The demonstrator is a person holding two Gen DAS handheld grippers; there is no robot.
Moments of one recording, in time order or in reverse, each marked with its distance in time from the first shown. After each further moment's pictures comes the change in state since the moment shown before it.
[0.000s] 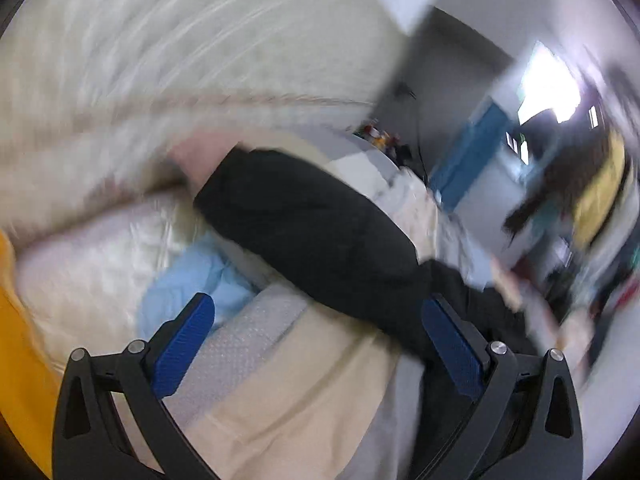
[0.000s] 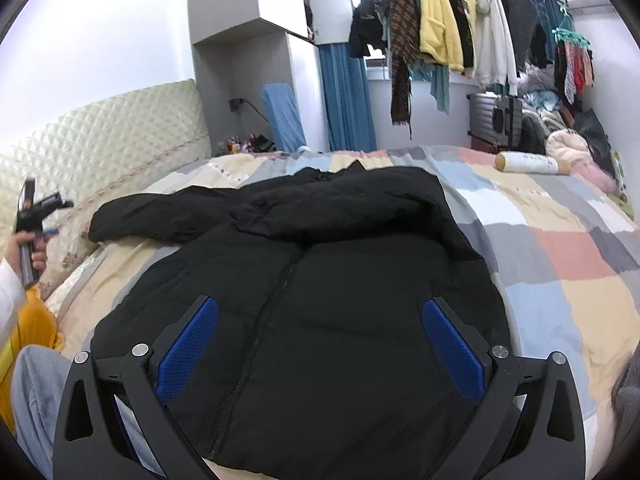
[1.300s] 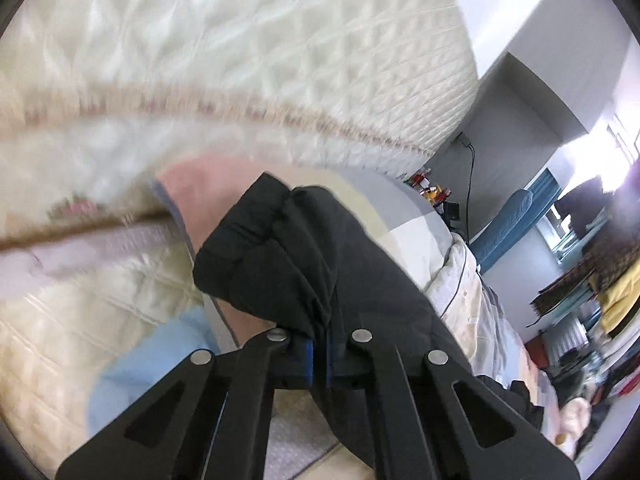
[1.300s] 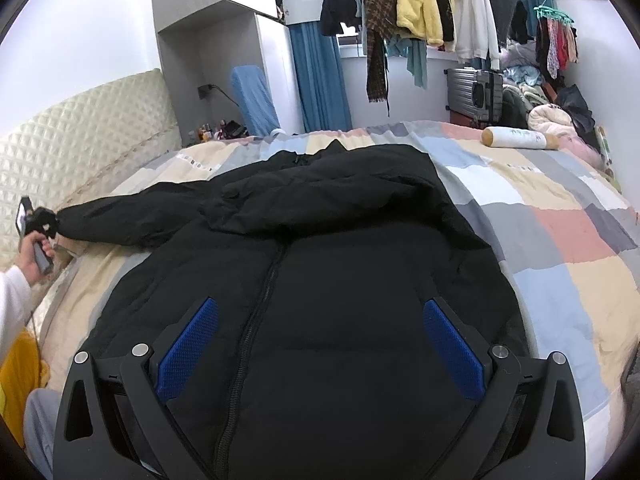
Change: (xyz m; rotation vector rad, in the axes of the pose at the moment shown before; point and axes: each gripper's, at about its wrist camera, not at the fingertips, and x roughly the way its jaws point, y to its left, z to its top) left arm 0.094 0.006 0.079 -0.123 -0.140 0.129; right arm 0.045 0.008 0.015 0.063 0.062 -0.083
